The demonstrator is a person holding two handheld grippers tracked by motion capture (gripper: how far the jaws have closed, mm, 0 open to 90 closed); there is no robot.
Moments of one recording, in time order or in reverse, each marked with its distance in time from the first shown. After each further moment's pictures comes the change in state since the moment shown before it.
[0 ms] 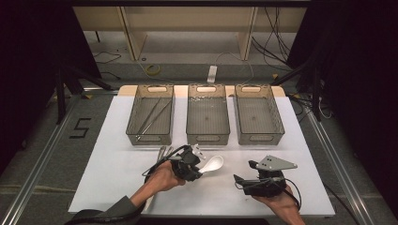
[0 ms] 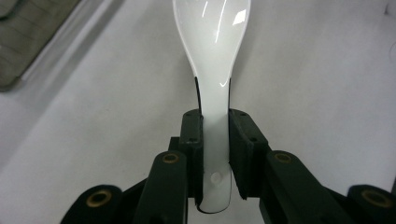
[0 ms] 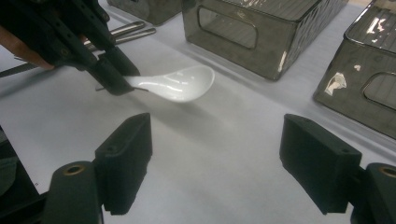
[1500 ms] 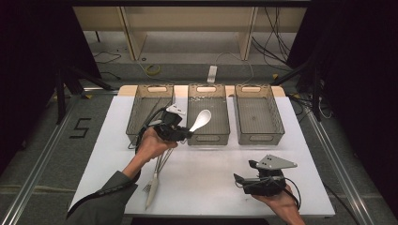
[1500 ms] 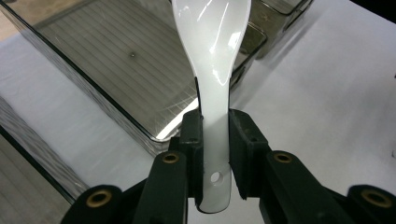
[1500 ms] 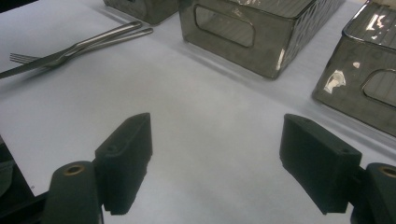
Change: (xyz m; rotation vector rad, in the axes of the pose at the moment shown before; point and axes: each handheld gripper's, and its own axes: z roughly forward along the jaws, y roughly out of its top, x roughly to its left) left arm 0.082 0.033 -0.062 -0.274 0.070 -0.201; right arm -0.003 -0.001 0.003 0.001 -0.001 0.011
